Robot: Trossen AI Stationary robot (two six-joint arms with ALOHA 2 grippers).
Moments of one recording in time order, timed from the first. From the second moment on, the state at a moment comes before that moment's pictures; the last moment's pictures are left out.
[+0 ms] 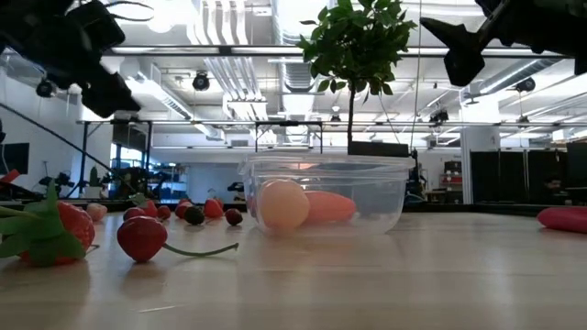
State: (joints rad) left arm 0.00 0.51 0.42 -0.49 0.06 -0.21; right arm 0.16 0.75 0.20 0.74 0.00 0.47
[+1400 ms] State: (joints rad) left arm -0.32 1.16 1.02 -1.20 0.05 -0.35; right arm 0.06 0.74 0.46 -0.04 -0.29 0.40
